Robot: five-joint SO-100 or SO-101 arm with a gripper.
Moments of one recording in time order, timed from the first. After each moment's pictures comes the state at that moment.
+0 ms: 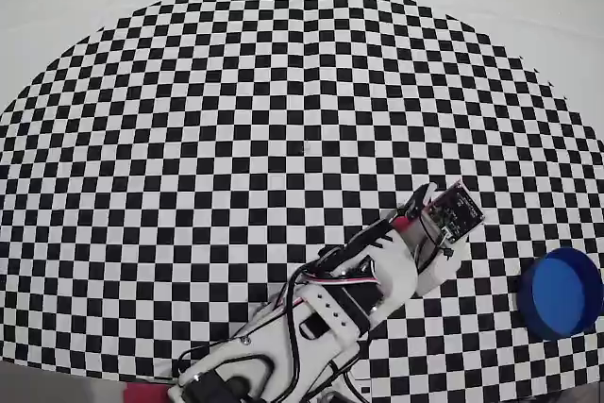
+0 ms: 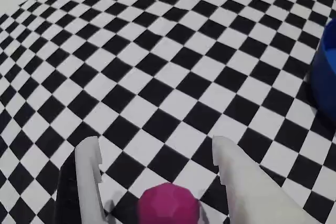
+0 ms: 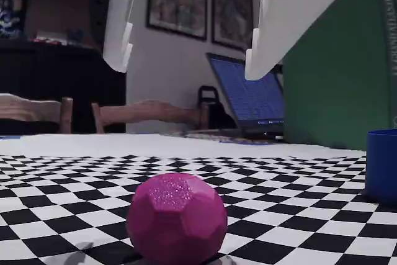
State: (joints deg) arm 52.5 157.9 177.9 8.5 -86.6
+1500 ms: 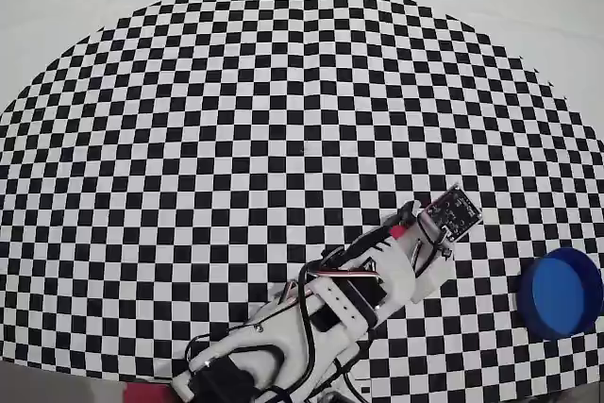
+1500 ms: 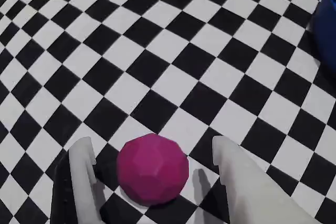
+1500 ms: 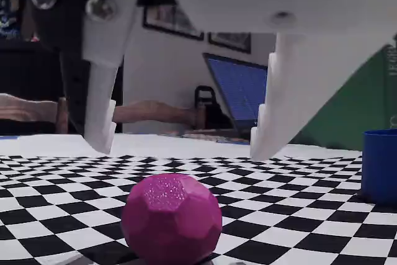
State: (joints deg) arm 53.0 147.9 177.7 8.9 -89.1
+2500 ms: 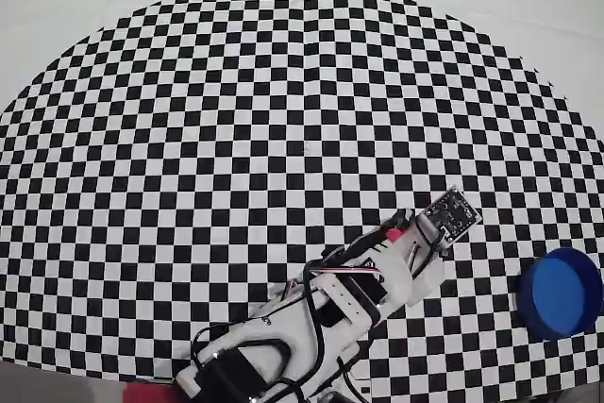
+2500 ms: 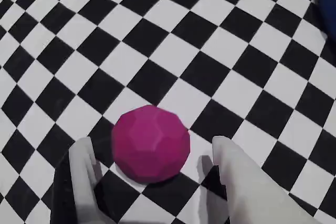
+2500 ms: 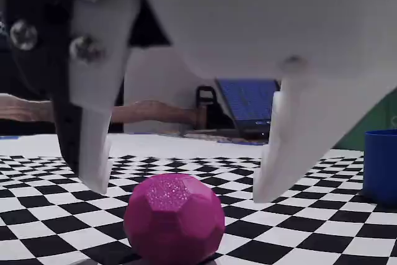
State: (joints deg) arm 52.5 143.0 177.6 9.0 -89.1
